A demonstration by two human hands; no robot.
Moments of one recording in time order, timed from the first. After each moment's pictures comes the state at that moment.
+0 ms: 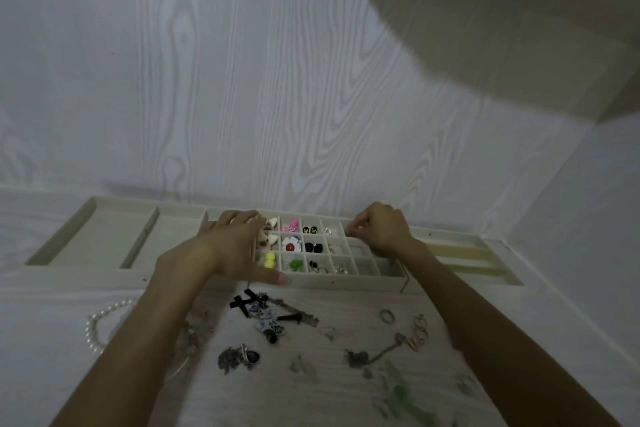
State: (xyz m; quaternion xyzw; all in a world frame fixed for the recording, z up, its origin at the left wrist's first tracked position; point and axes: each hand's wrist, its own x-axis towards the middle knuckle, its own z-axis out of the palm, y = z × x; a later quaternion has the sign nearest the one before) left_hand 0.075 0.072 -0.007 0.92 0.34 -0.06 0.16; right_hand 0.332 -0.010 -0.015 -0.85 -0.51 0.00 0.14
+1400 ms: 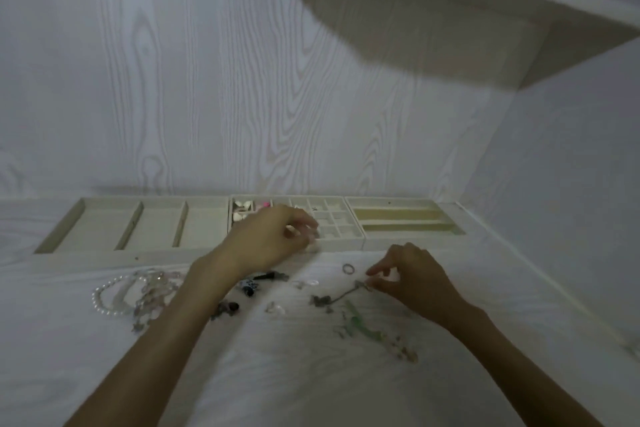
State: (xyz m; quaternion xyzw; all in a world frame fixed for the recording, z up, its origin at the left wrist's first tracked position) left_hand 0.091 -0.023 0.019 0.92 0.22 0.15 0.29; right_hand 0.279 -0.198 -0.018 -0.83 -0.54 -0.03 0.12
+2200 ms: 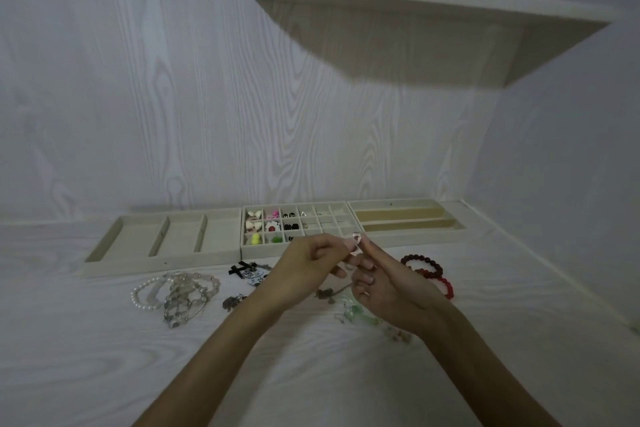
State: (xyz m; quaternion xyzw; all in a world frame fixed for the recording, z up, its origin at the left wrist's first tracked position) left_hand 0.087 -0.114 0.024 0.75 0.21 0.22 0.59; right_hand 0.211 -0.207 0.004 -0.47 -0.18 0.54 0.67
